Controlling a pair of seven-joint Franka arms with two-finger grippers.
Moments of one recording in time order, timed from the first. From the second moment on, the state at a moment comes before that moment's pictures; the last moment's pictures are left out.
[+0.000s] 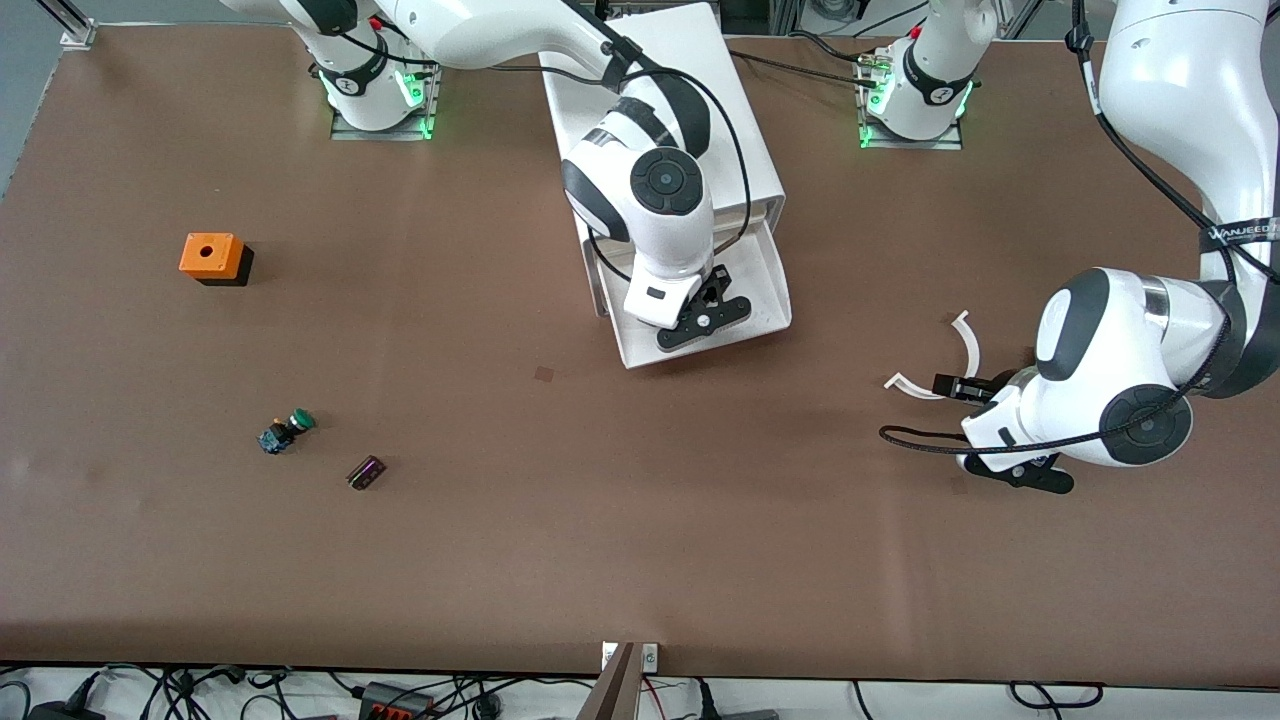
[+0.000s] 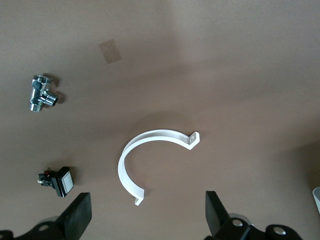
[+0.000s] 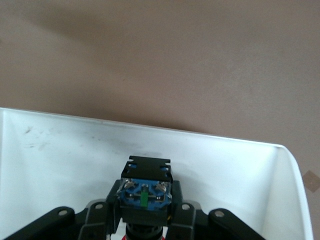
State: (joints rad) left arm 0.07 0.65 -0.25 -1.29 0.18 1.57 0.01; right arm 0.81 0.83 0.04 -1.08 0.05 1.98 0.43
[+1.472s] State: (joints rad) left arm 0.00 0.66 -0.30 -1.31 0.09 1.80 -0.33; right arm 0.57 0.70 -0.09 -1.02 0.07 1.77 0.44
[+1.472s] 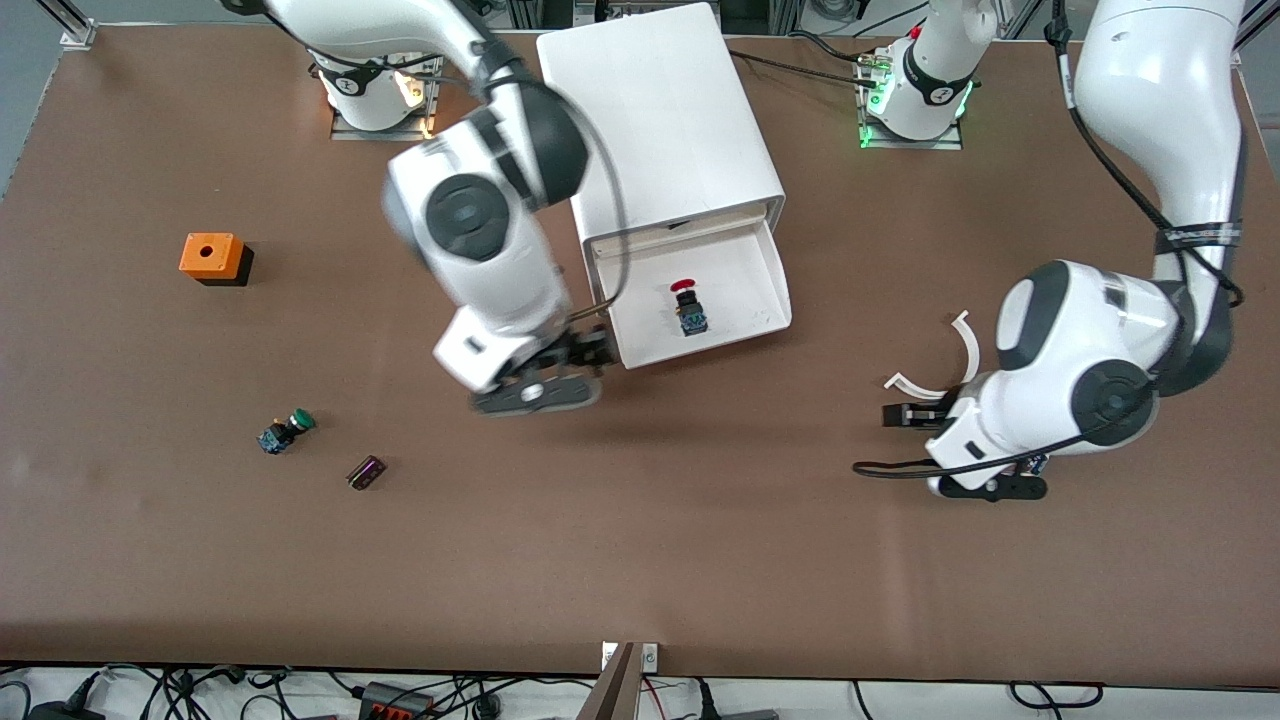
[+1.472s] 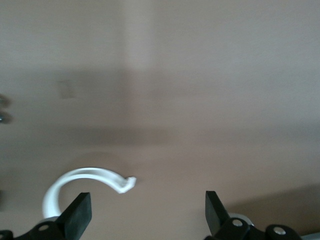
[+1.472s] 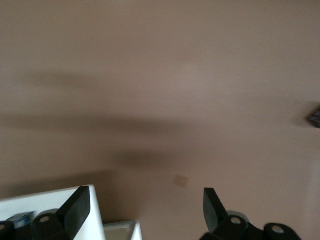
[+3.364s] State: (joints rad) left arm -0.27 0.61 -0.53 -1.66 0.09 2.01 -1.06; right arm 0.03 0.35 -0.09 -1.29 0.07 1.57 0.01
